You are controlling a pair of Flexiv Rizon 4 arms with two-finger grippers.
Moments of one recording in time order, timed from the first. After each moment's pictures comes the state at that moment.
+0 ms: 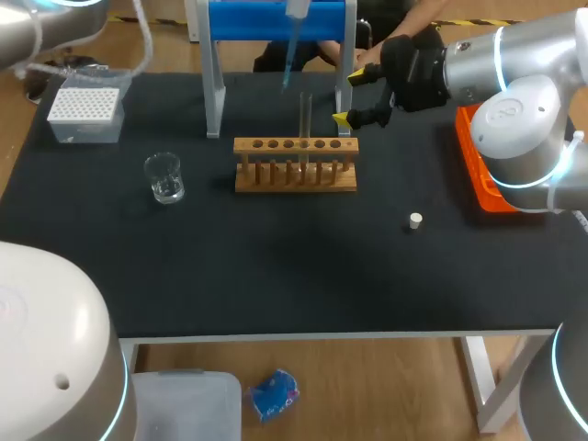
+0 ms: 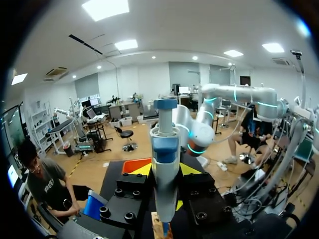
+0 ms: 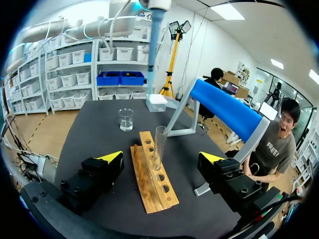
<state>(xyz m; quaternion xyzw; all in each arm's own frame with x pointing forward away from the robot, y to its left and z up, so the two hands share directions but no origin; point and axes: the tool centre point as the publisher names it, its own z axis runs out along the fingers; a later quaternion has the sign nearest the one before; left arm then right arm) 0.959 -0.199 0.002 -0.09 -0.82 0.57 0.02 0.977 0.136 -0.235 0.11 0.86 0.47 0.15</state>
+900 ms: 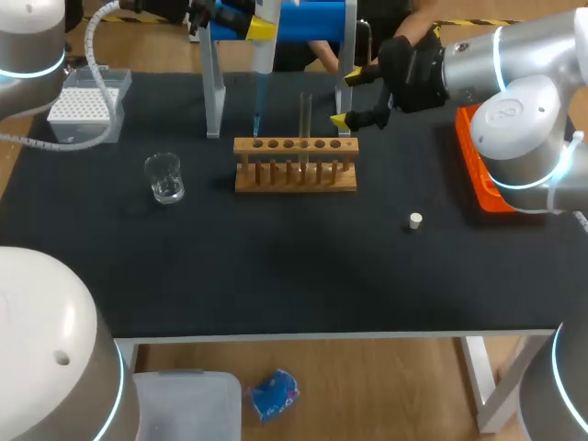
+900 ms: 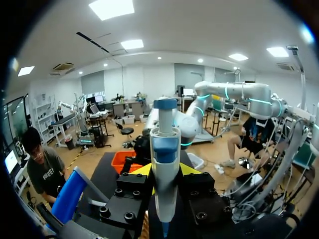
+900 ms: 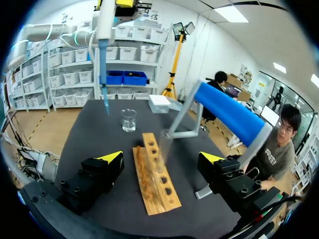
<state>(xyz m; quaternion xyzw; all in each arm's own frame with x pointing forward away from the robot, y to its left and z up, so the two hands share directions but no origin) 0.885 -0.152 -0.035 -0.05 -0.81 0.58 0.02 0.966 0.143 -0.230 0.08 0.86 0.48 0.15</state>
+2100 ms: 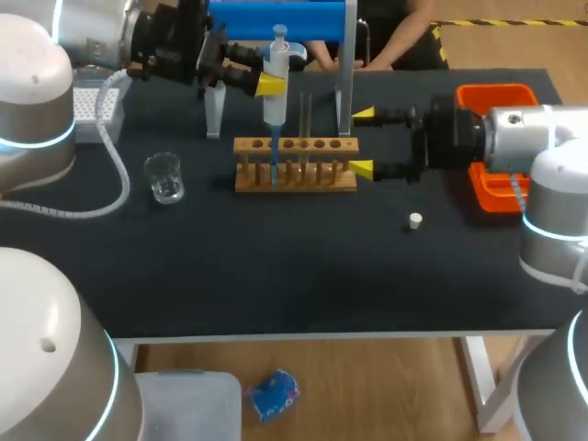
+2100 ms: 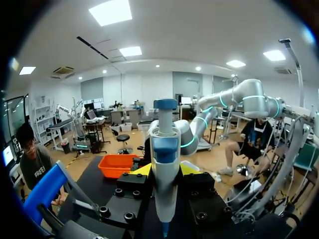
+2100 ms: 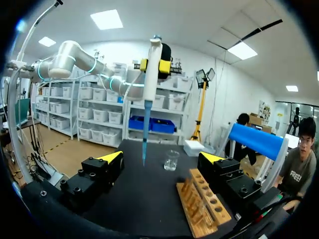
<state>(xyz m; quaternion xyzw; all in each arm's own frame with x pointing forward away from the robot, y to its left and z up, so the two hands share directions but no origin) 0.823 -0.166 -0.074 -0.05 -0.79 0.61 0.03 0.849 0.143 -0.212 -0.01 0.74 0.67 0.08</state>
